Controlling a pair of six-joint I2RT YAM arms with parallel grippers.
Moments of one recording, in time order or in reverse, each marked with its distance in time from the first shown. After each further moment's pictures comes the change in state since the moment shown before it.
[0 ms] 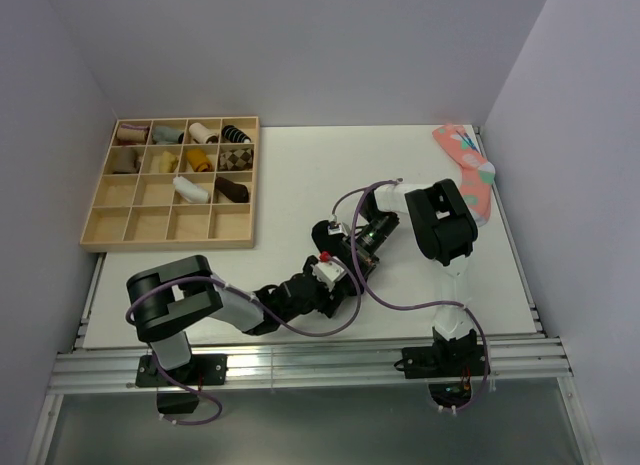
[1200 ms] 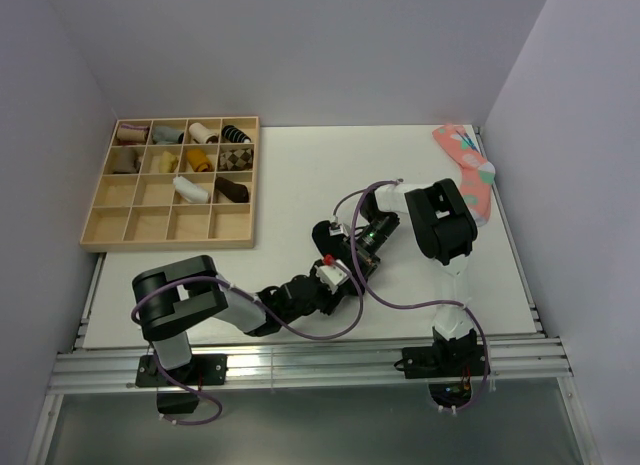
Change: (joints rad) left arm -0.010 0.032 0.006 0.068 0.008 0.062; right arm -0.005 0.009 -0.002 0.006 0.016 0.029
